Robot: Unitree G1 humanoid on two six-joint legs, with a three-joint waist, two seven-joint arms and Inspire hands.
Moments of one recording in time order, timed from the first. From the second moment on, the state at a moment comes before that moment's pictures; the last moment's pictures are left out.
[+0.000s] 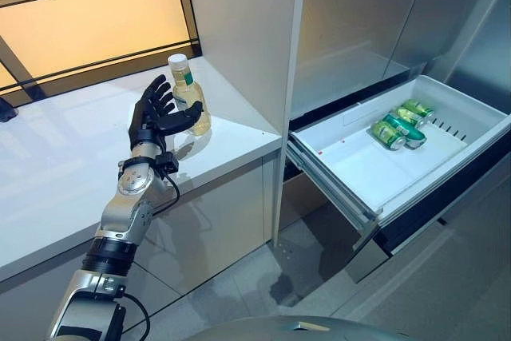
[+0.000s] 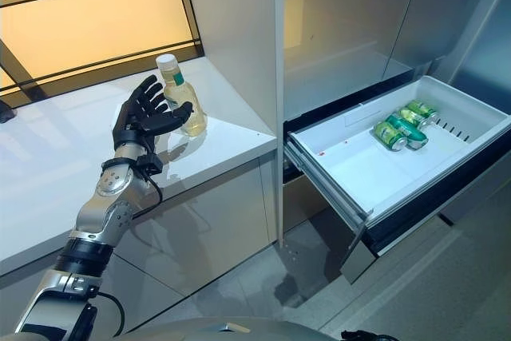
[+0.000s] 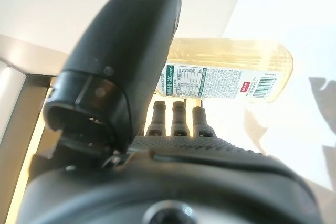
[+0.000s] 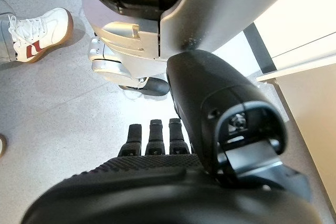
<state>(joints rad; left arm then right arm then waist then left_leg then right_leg) -0.29 0.49 -0.07 0.10 -0.59 0.05 0.33 0.06 -0.29 0.24 1.21 0.17 0.17 0.11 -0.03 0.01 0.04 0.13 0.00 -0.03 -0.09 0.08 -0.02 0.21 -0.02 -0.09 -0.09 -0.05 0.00</state>
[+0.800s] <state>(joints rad) -0.41 0.53 -0.09 0.26 -0.62 0.11 0.31 0.04 -0.29 0.25 1.21 0.16 0.17 0.11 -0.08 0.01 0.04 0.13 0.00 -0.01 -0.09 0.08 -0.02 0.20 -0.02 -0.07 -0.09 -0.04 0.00</state>
